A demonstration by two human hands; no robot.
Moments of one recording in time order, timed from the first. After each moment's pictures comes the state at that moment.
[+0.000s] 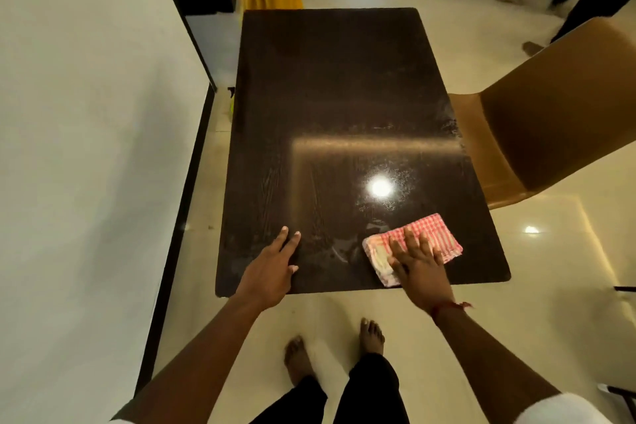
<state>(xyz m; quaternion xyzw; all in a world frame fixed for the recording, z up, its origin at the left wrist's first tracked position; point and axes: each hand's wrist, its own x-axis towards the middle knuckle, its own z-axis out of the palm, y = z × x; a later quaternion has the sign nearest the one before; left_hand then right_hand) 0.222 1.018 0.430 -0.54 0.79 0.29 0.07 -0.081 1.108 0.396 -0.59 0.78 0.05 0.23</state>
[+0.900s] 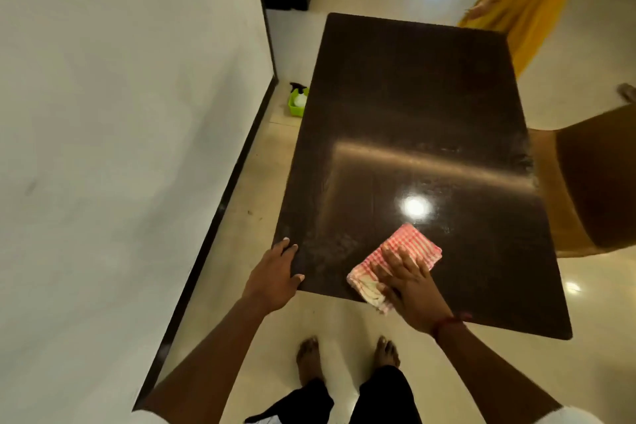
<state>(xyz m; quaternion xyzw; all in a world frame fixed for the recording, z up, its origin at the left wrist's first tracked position) 0.302 1.030 0.424 -0.65 0.70 0.30 0.03 -0.001 1.071 0.402 -0.77 0.60 0.07 0.22</state>
